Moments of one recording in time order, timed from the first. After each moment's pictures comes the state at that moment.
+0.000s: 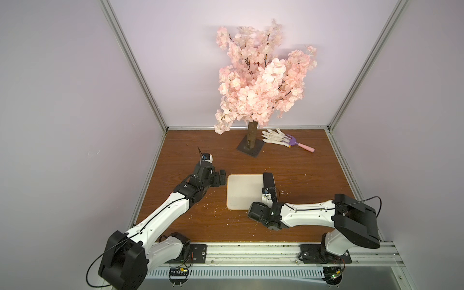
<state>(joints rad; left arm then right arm) -0.44 1.10 0.71 -0.29 -0.13 -0.40 1.20 1.62 0.81 -0.56 0.58 1.06</state>
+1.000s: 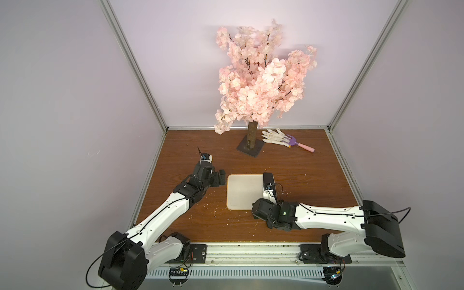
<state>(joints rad) -0.44 1.09 0.71 -0.30 -0.15 -0.39 1.22 1.39 0.81 -0.56 0.58 0.97</state>
